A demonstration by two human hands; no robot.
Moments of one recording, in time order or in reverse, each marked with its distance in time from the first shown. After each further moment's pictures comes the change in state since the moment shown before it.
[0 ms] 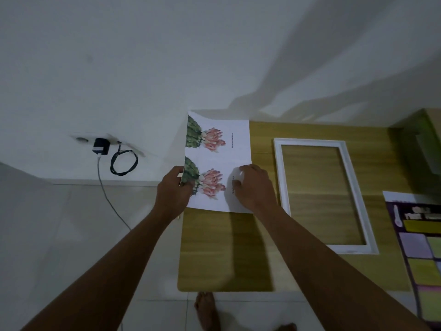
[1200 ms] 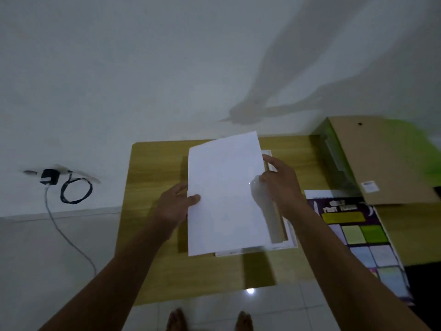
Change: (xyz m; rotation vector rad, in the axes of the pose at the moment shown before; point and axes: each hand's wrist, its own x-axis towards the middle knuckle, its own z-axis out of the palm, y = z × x) left_hand -0.060 0.124 0.107 -0.451 -0.291 -0.293; right_hand -0.055 0.146 -0.169 0.896 0.248 0.297
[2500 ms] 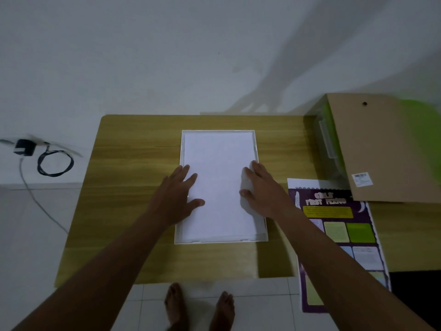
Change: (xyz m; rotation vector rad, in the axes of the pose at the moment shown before) left_hand 0.038 -0.048 0.089 1.305 0.031 0.510; right_hand 0.073 0.115 -0.059 -0.975 -0.456 -0.462
